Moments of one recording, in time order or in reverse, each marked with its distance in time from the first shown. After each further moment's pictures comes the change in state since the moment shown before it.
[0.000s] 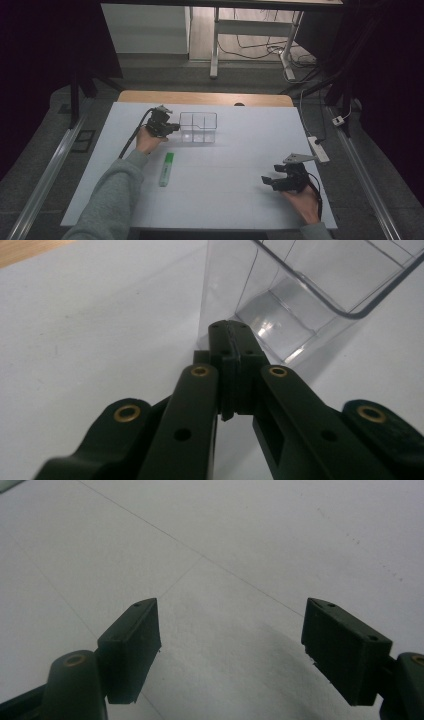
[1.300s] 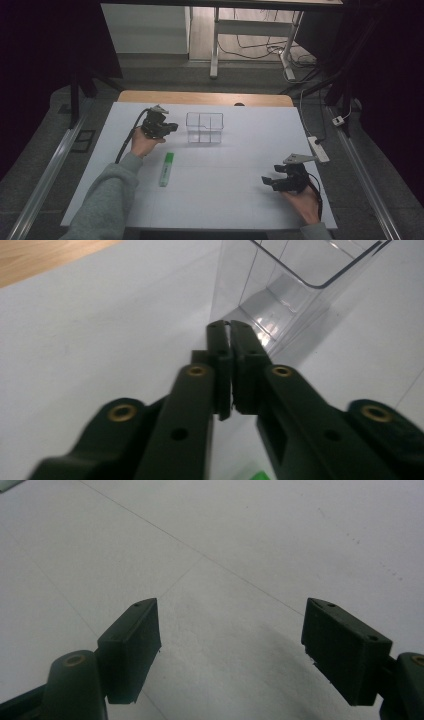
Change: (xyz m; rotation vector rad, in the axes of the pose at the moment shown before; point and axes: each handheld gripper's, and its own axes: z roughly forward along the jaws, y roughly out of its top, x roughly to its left) left arm -0.010 -0.008 -0.037 -0.054 0.016 -0.014; right arm 0.001 -0.001 -0.001 -0.001 -0.002 -0.003
